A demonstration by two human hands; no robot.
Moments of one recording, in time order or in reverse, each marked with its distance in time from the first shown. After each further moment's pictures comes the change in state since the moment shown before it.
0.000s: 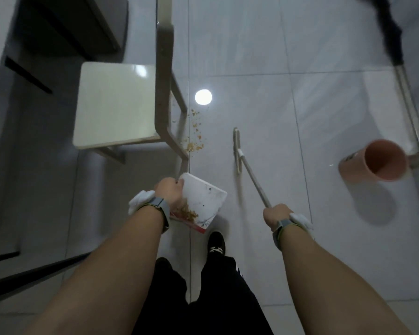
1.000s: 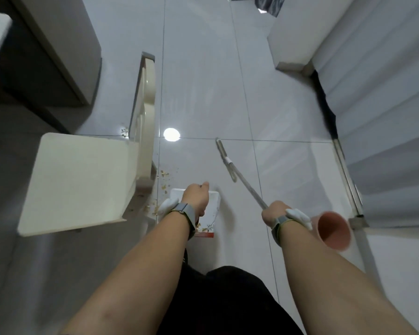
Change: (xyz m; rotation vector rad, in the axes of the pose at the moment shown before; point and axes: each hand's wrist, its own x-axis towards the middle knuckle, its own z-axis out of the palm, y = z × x) left_hand 0.142 0.247 -0.125 -0.782 -0.234 -0.011; right_hand 0.043 -0.215 -0.245 -0.346 0.265 -0.061
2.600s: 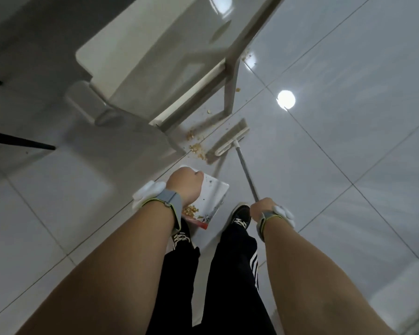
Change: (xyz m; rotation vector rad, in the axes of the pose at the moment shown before) left_hand 0.083 -0.055 0.029 -0.067 0.470 -0.369; right_hand 0.229 -0.142 0.100 -0.198 -0.347 -0.387
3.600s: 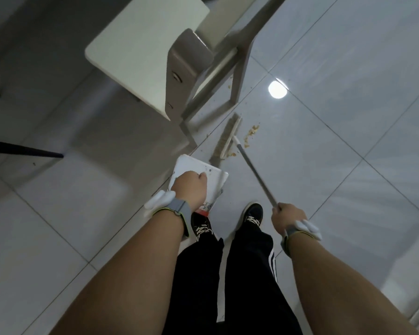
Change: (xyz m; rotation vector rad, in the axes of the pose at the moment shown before) left_hand -0.012 -0.102 -0.022 -0.028 0.023 0.076; right_hand -0.042 0.059 0.066 -0.454 0.183 -0.158
